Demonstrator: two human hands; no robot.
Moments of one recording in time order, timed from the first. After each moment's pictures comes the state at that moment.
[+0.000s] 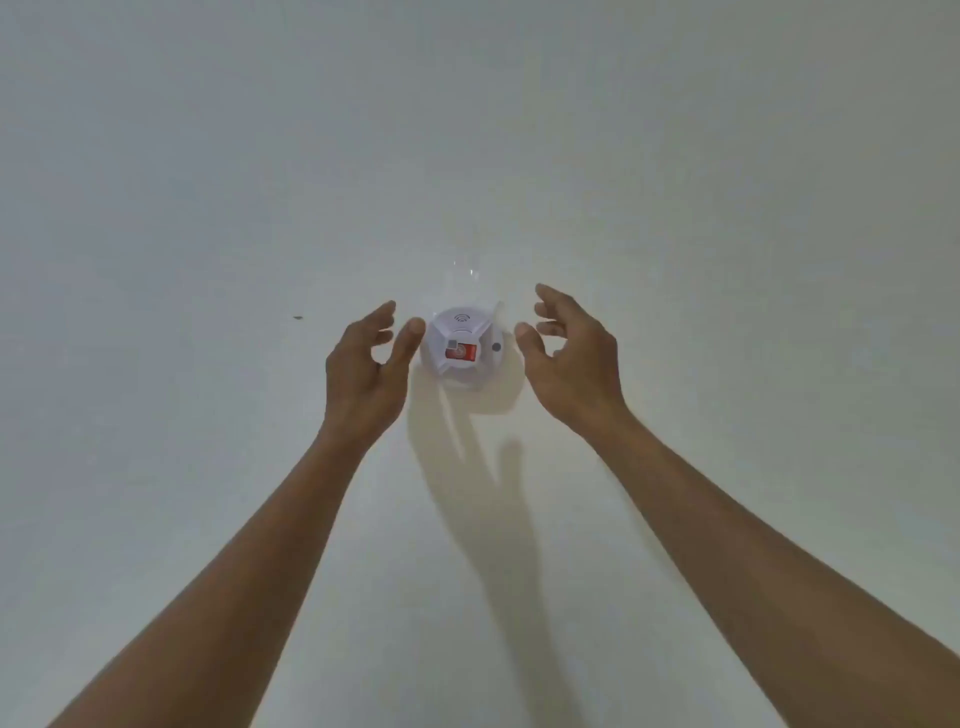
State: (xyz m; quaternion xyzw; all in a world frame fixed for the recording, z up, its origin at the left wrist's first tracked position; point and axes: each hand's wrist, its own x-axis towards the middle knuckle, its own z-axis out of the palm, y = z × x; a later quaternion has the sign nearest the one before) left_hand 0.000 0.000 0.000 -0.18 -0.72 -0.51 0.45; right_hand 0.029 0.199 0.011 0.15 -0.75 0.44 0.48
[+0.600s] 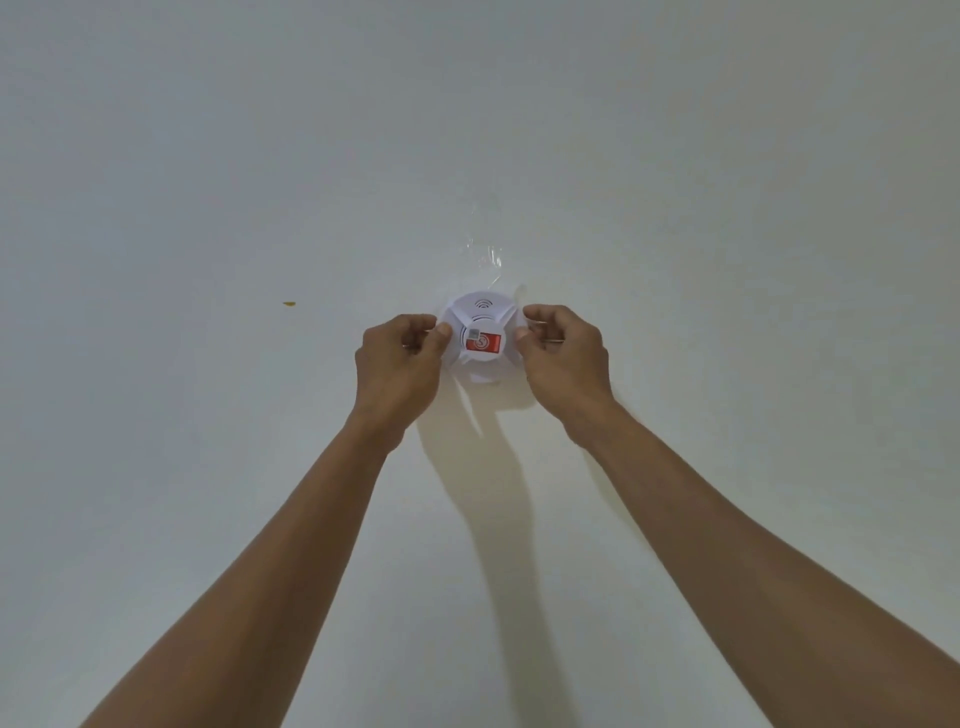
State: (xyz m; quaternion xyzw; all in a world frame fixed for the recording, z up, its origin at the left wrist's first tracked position) left_hand -0.047 0.003 0.006 -0.16 -0.71 -0.61 0.32; right_hand -0.020 0.168 0.004 0.06 -0.72 0.55 0.41
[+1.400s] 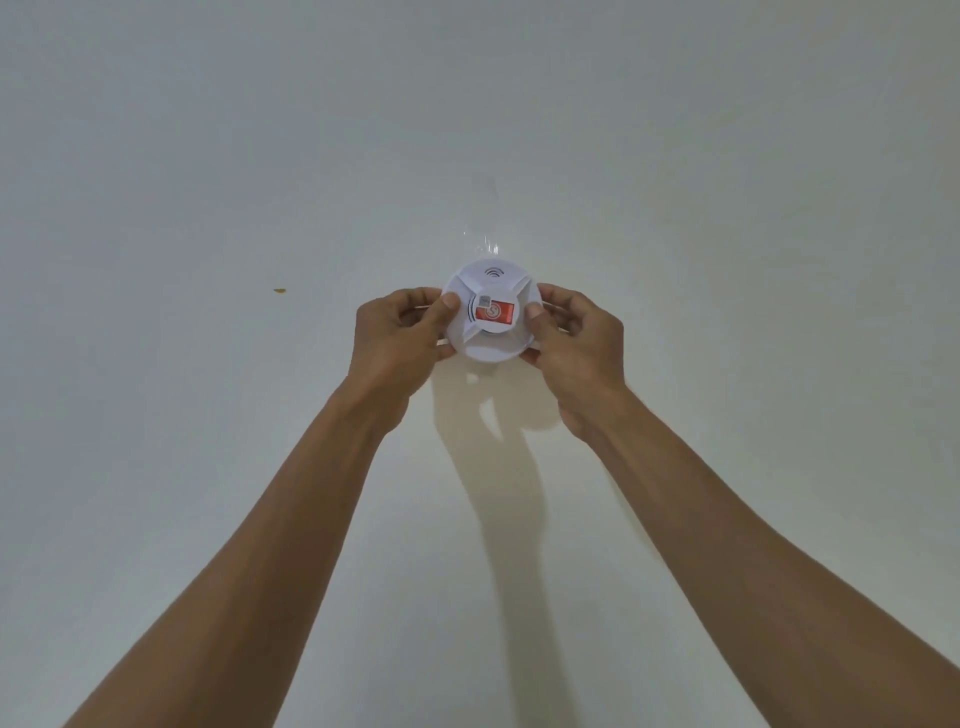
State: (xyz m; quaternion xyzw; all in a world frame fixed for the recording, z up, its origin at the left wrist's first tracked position) left_hand -0.027 0.011 0.020 -0.23 -0.62 -0.72 0.21; right_hand -0.018 0.174 0.006 0.10 -0.61 0.69 0.37
